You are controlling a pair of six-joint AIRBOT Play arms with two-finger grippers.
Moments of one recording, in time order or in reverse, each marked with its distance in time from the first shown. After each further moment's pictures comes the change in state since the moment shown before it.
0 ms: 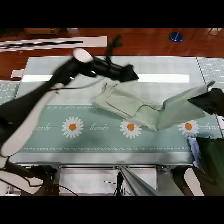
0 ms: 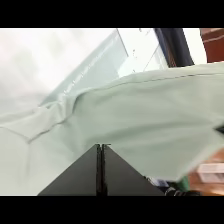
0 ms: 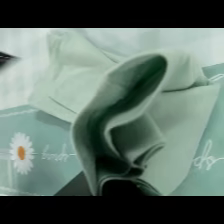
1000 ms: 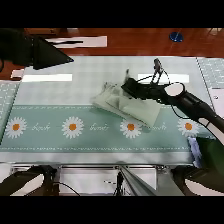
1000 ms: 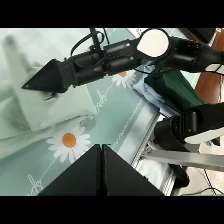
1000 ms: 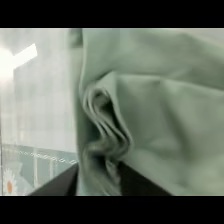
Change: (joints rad) left arm 0.382 0.564 -0.015 0.132 -0.529 0.016; right arm 0.860 -0.557 0.011 0.385 -0.965 -0.050
